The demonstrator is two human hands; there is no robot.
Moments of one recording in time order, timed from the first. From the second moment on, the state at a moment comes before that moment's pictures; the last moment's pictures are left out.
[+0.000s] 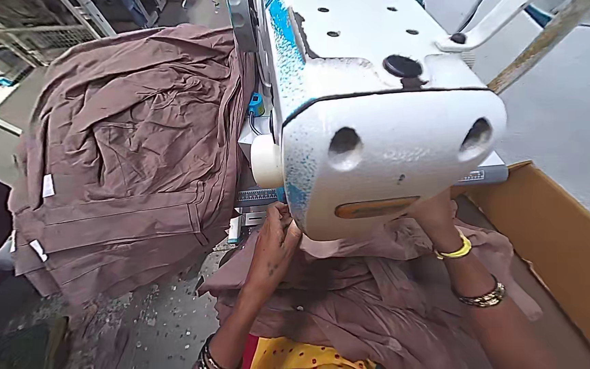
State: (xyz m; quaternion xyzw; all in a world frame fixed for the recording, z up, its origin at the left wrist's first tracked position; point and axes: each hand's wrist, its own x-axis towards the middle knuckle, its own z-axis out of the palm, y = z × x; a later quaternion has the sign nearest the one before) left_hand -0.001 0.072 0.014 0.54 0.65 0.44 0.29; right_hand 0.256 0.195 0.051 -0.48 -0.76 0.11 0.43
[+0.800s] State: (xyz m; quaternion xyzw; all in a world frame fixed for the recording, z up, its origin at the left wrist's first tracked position) left_hand -0.098 0.025 0.010 0.55 0.72 0.38 0.20; right_hand 0.189 0.151 0.059 -0.43 -0.80 0.36 0.22
